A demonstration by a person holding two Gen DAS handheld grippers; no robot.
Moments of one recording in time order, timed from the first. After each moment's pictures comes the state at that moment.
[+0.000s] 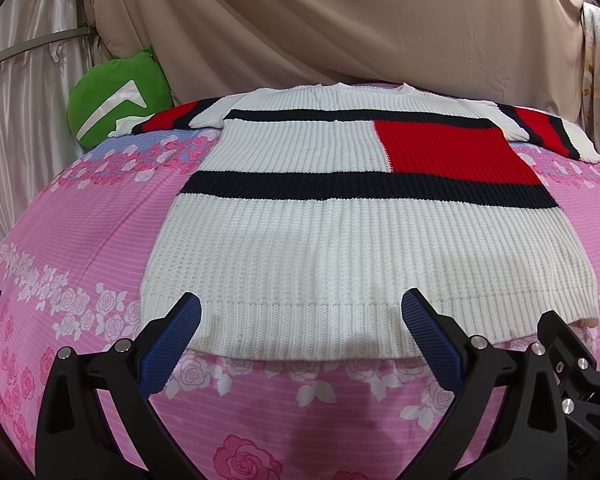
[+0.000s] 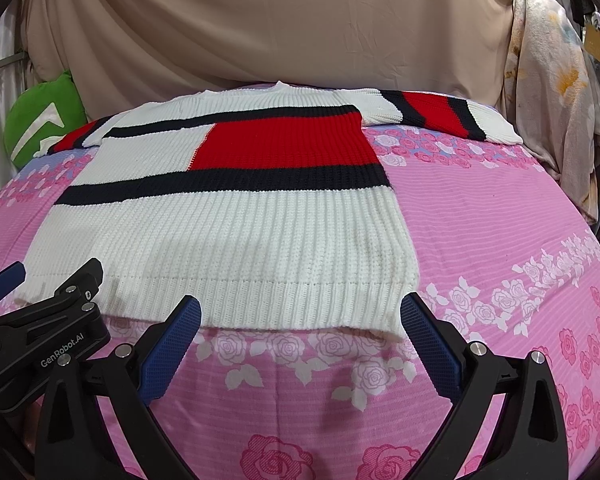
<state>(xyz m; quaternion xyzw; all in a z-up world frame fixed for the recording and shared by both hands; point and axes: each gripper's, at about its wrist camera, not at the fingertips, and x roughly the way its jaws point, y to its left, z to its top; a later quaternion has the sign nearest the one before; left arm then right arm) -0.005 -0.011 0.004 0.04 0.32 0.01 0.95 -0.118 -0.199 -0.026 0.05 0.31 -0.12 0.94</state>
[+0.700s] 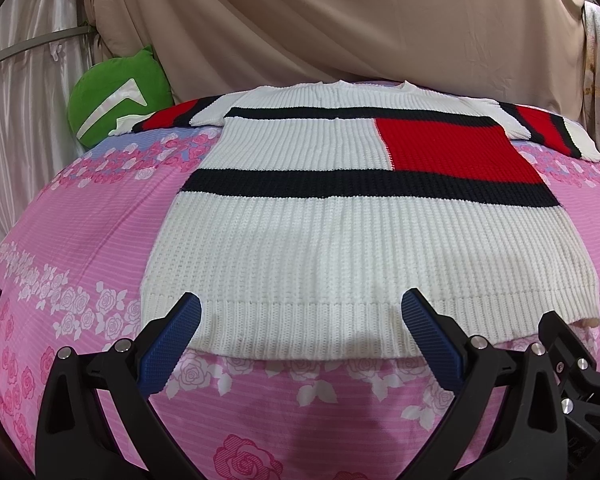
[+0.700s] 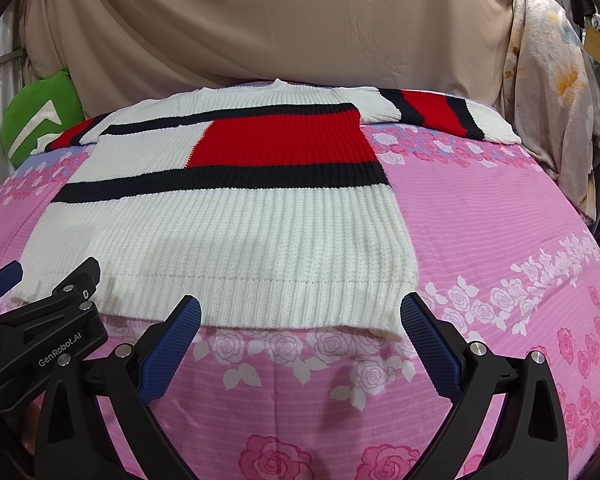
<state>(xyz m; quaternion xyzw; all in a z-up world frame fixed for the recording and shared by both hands) -0.006 -0.011 0.004 0.04 0.32 0.01 0.95 -0.118 -0.197 -0.029 0.04 0.32 -0.13 0.94</state>
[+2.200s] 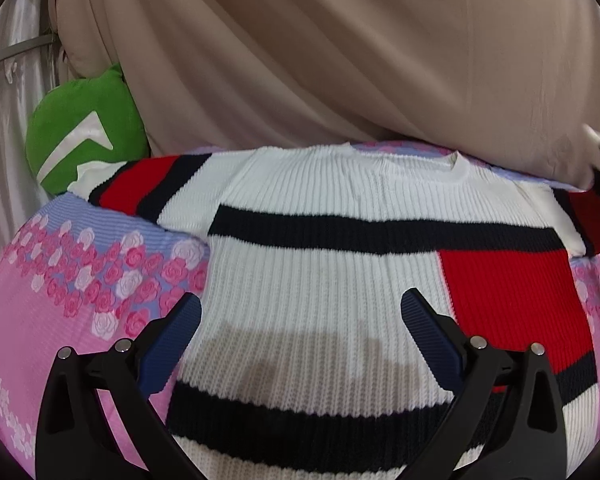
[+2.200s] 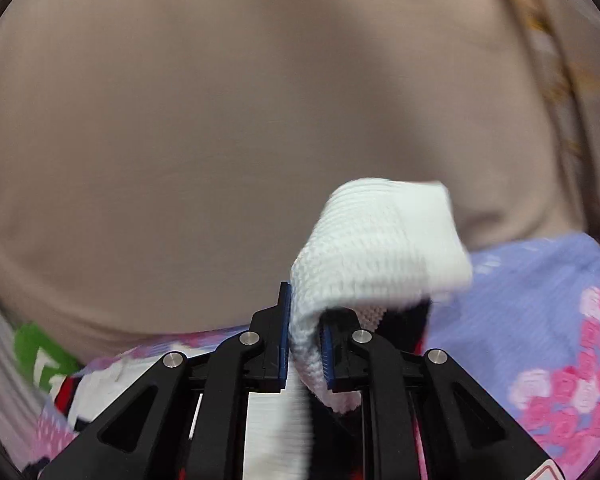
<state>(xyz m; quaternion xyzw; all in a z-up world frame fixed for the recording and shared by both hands) 0.201 0.023 0.076 0.02 0.31 -0.01 0.95 0.183 -0.483 0.152 0.20 0.17 0.04 0.97</state>
